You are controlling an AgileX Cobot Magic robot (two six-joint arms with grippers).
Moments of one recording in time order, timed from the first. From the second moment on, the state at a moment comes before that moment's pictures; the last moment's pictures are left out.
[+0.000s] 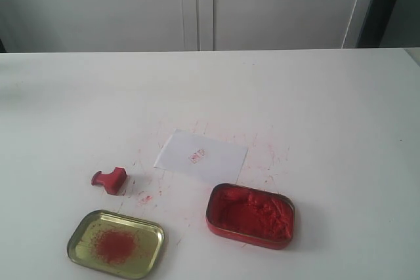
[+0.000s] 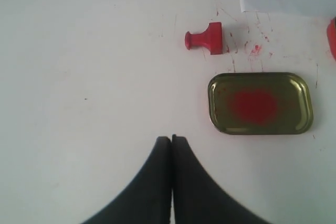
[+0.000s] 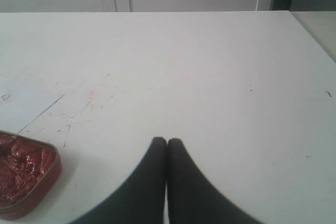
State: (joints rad) left arm -0.10 0.59 -0.67 -0.18 1.01 0.24; right arm 0.10 0.01 -0.01 -0.02 0.36 0.09
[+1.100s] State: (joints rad) left arm -0.01 0.03 -0.07 -0.16 0.55 0.24; right arm 0.10 0.01 -0.01 -0.02 0.36 0.09
